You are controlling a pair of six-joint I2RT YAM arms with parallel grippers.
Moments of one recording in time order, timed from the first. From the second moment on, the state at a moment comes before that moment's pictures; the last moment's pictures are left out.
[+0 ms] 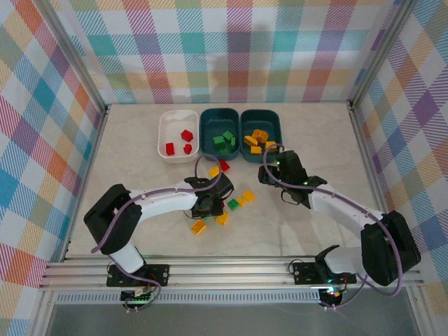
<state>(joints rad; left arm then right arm) -0.89 1.66 1.00 -0.71 -0.18 -0.95 0.53 1.29 0.72 -0.21 0.14 0.50</state>
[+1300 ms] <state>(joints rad) -0.91 1.71 1.03 -0.74 -0.19 -0.85 0.53 1.30 0.71 -0.18 0.13 0.52</state>
